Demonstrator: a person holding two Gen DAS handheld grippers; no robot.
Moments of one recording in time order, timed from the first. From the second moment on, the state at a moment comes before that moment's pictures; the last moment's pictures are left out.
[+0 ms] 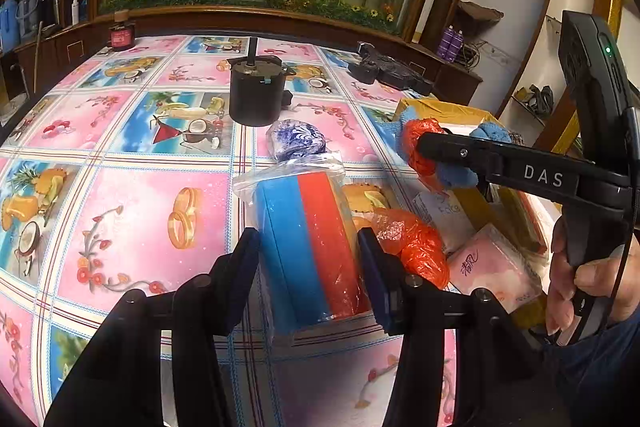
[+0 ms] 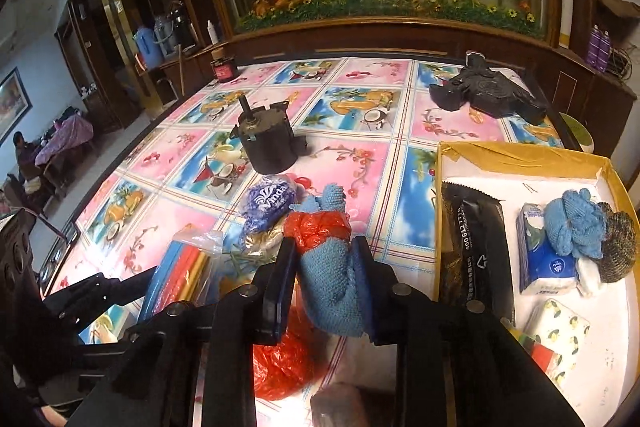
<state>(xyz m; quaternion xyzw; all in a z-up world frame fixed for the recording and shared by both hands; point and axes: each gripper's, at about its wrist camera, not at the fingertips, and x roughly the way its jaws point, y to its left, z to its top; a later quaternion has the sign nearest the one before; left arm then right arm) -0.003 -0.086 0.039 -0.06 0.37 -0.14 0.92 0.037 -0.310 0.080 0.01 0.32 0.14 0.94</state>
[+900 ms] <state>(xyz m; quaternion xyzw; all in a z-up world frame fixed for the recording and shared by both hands) -0.006 -0.152 0.066 -0.03 0.35 -0.21 0.91 0.021 -0.387 0.106 0.09 0.29 0.10 0.95</state>
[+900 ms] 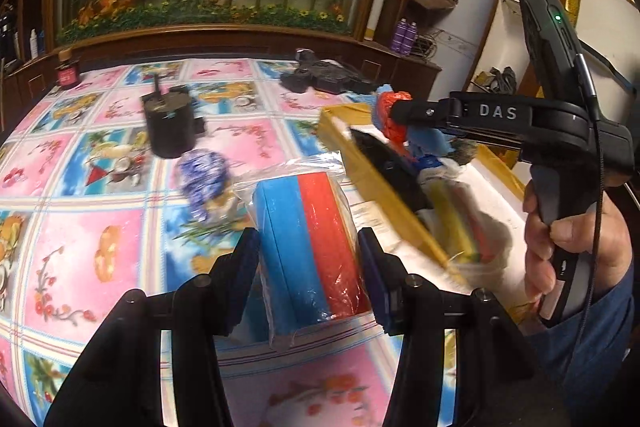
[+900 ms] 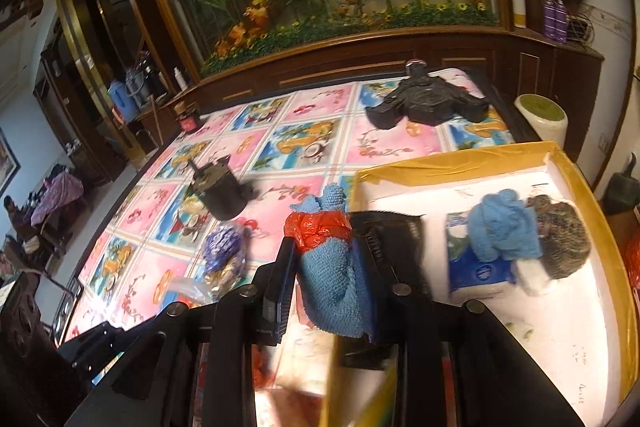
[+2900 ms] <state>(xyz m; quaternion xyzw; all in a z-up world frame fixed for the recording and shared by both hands) -0.032 -0.323 0.072 0.05 0.37 -0.33 0.87 -0.042 -0.530 0.091 0.21 0.28 -0.06 0.94</state>
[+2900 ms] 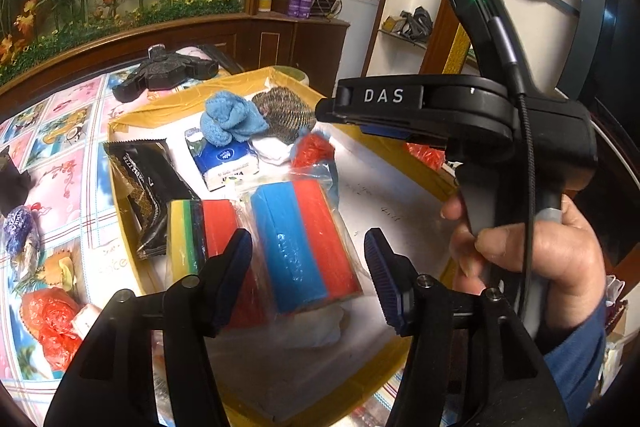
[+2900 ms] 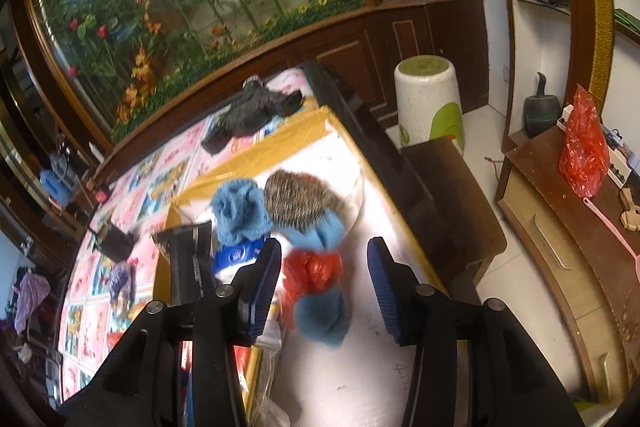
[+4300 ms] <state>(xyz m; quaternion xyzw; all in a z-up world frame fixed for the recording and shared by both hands) 0.070 -0.038 0.057 -0.08 0.39 -0.07 0.92 0.014 -0.276 0.069 -0.04 0.39 0.17 0.90</state>
